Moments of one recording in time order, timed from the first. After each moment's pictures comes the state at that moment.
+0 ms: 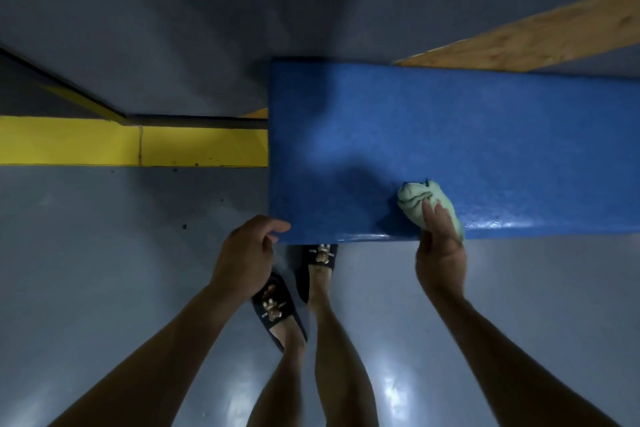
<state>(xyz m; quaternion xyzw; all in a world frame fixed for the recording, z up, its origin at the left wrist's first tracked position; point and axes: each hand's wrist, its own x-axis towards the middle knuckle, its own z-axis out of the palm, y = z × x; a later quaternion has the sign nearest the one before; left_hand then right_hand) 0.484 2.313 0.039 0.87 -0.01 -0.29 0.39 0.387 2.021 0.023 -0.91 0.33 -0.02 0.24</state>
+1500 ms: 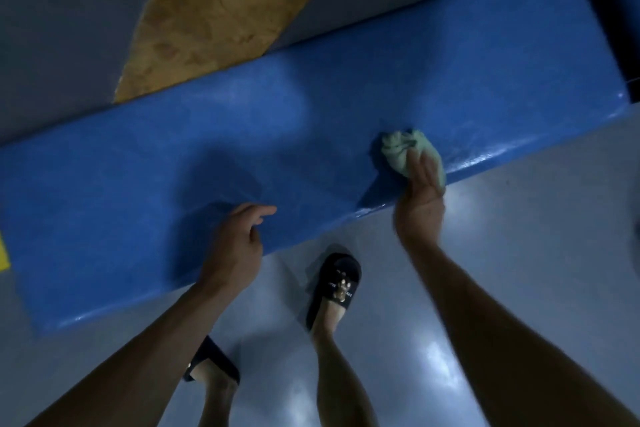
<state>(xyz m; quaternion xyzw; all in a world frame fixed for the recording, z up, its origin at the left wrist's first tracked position) 0.426 1.891 0.045 0.90 -0.16 -0.27 0.31 0.308 1.629 0.008 -0.84 0.44 -0.09 0.30</state>
